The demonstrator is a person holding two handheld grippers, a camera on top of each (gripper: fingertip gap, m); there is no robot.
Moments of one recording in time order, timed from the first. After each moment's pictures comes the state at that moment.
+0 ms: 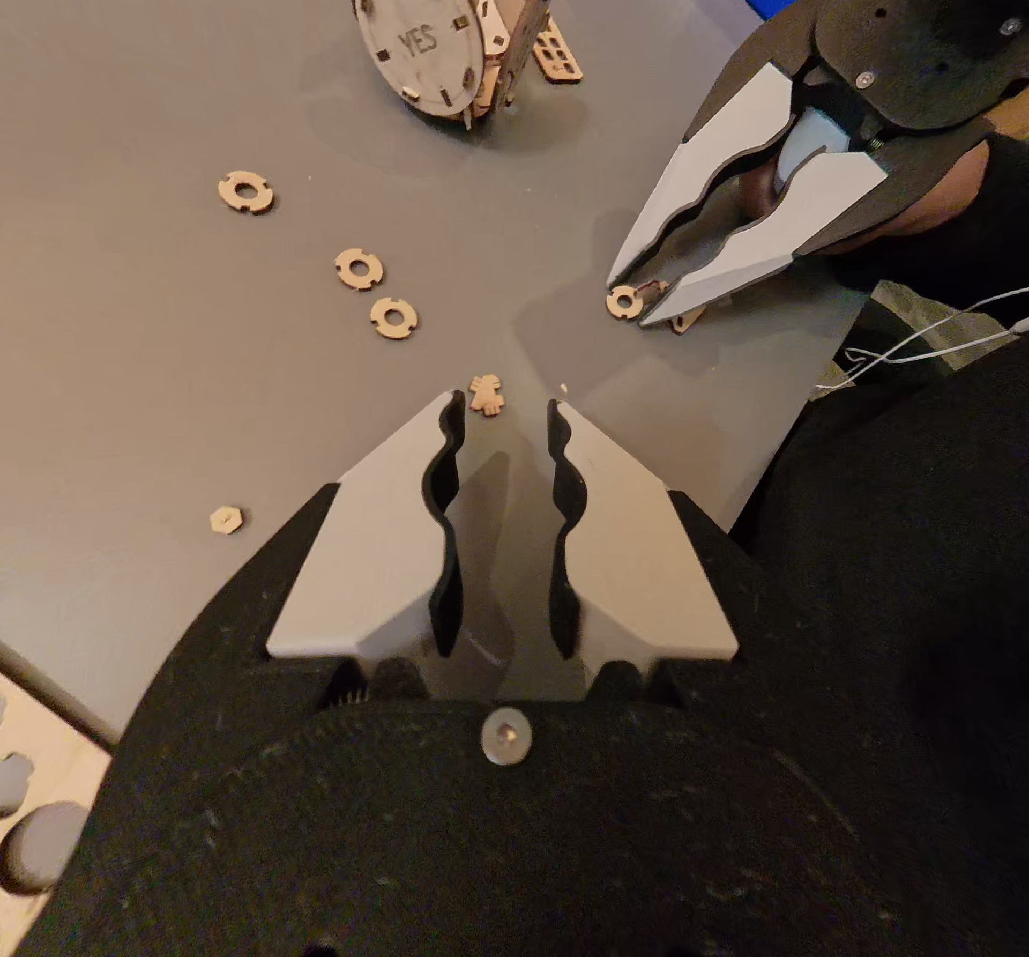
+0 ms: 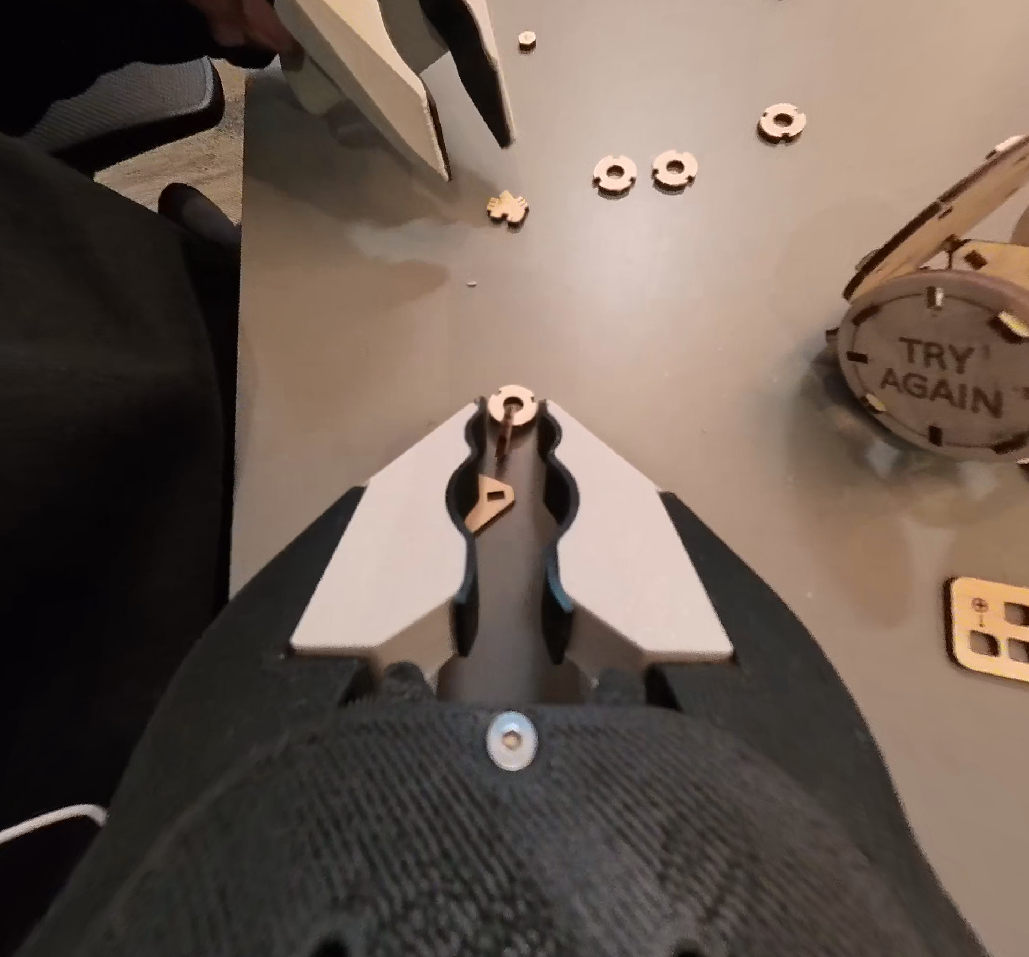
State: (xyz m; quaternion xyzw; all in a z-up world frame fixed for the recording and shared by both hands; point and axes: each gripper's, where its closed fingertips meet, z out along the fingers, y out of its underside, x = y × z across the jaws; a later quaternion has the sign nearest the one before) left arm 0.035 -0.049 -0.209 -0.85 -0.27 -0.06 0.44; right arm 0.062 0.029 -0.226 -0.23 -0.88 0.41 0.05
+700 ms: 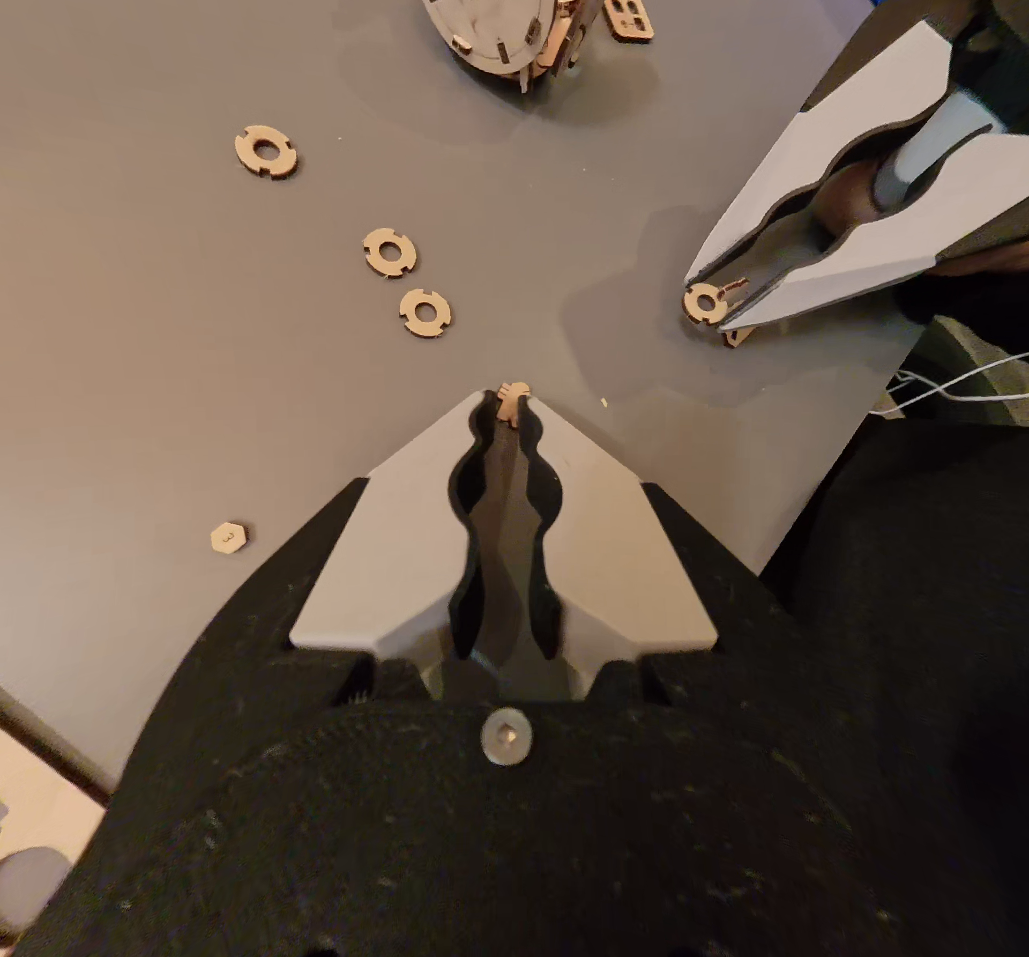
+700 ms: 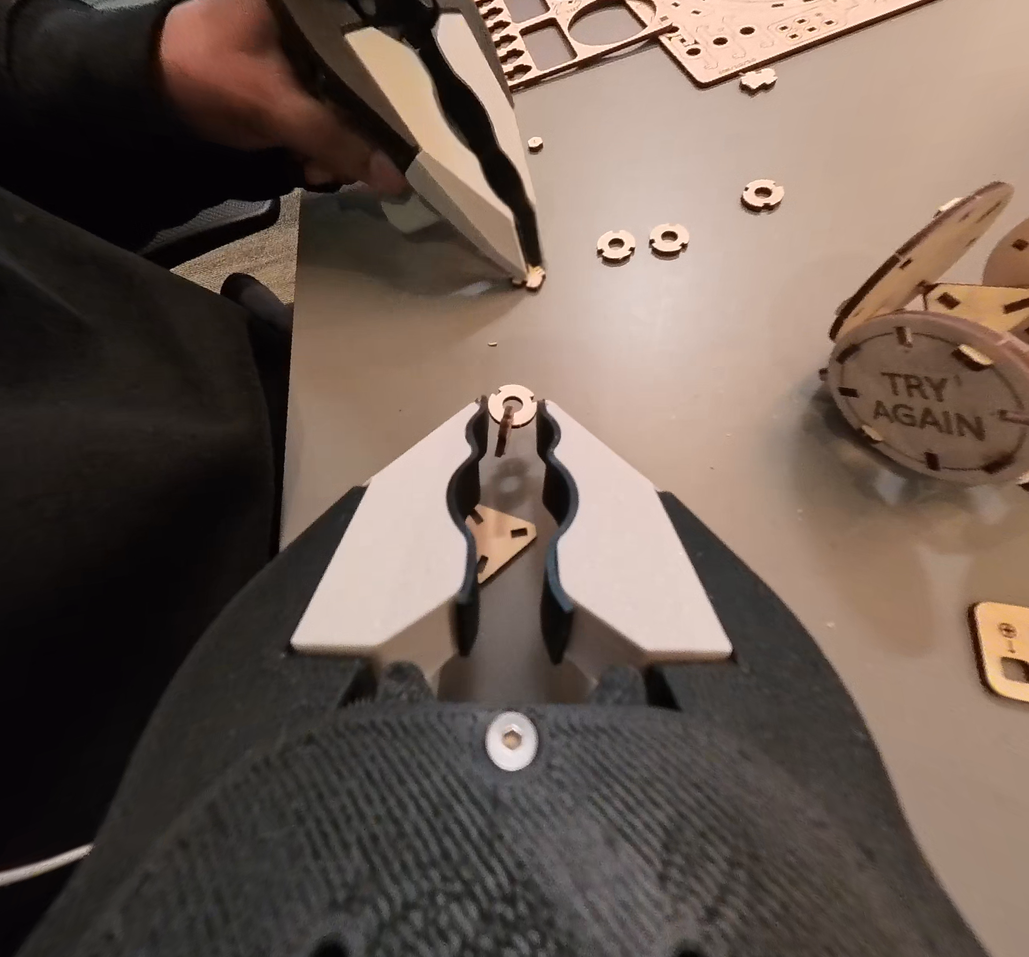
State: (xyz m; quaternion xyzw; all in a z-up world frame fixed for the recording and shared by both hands) left arm 0.023 -0.043 -0.228 -0.86 -0.31 -0.06 0.40; right arm 0.061 0.019 -0.205 -0.24 -0.85 0.48 0.04
